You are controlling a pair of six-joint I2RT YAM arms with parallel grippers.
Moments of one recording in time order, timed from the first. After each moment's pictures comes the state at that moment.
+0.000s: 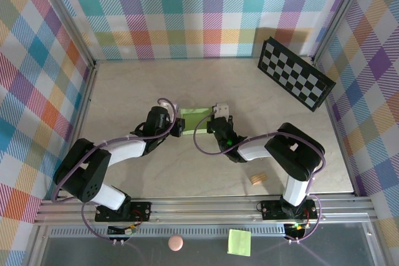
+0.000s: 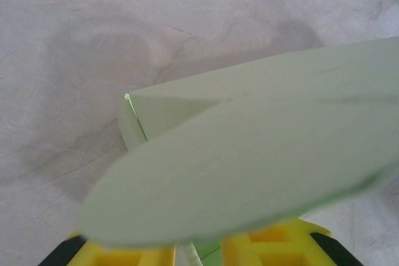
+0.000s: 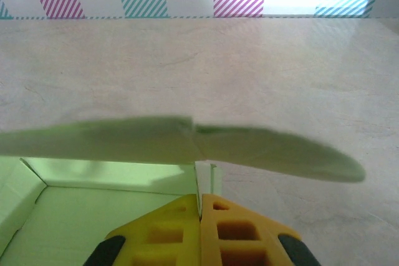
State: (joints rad) left arm -0.50 1.47 0.61 0.29 0.08 -0.29; right arm 0.86 1.78 0.70 0.69 0.62 0.26
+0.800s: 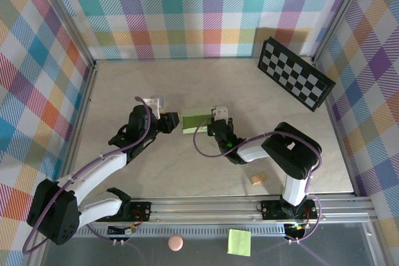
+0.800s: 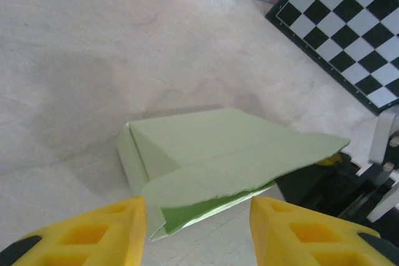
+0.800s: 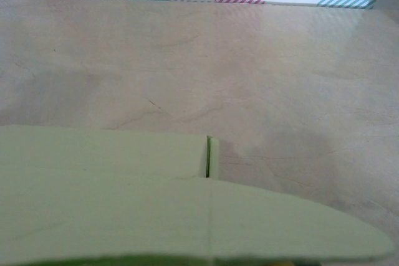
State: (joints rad) left arm -0.47 1.12 0.67 -0.02 0.08 -0.48; right arm 0.86 1.81 0.68 0.71 0.62 0.24
